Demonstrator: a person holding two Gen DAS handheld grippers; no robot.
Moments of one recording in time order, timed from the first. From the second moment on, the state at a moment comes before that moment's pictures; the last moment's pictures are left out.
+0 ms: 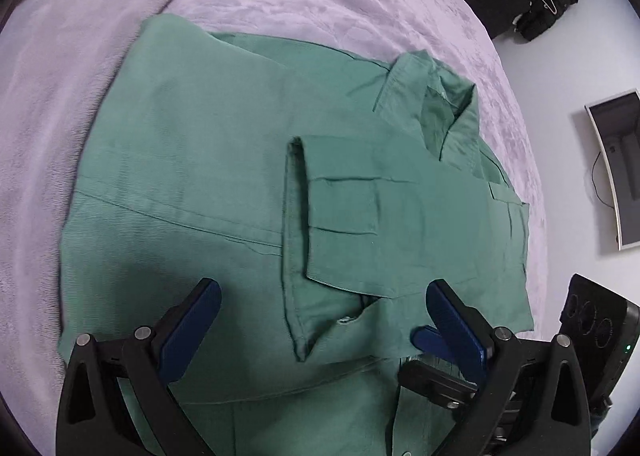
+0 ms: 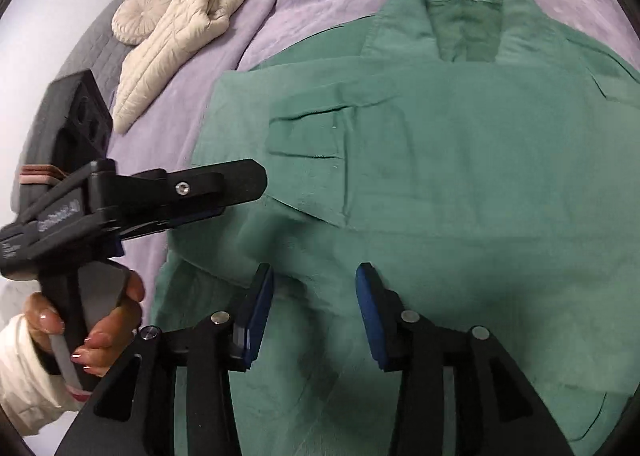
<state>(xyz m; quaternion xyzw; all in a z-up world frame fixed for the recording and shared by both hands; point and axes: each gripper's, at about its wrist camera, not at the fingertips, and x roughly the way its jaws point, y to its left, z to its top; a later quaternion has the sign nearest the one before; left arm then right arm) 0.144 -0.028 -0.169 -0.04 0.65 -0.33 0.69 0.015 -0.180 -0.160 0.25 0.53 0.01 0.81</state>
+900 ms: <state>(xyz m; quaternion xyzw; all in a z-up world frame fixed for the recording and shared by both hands) 0.150 -0.039 -0.163 0.09 0.62 -0.29 0.72 -0.177 -0.353 -0.173 0.45 0.45 -0.23 0.73</state>
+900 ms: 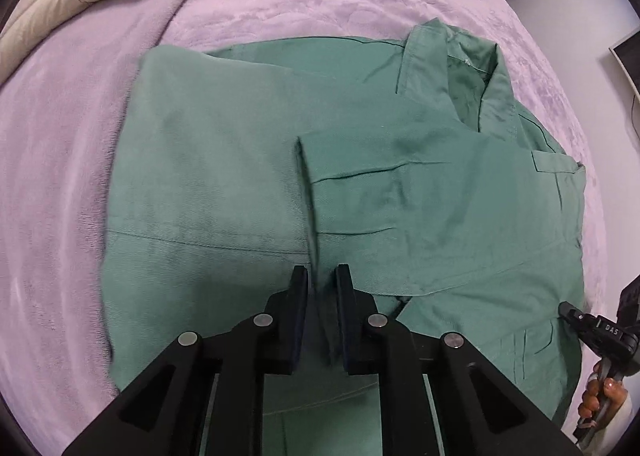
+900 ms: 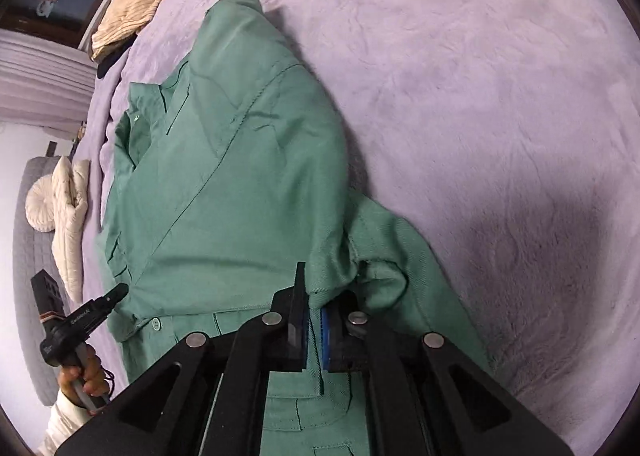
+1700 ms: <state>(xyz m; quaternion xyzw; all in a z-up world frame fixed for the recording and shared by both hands) 0.147 -0.096 -0.151 0.16 0.58 -0.29 0.74 -0.079 -0.450 -0.121 0.36 0.45 -0.22 0.79</state>
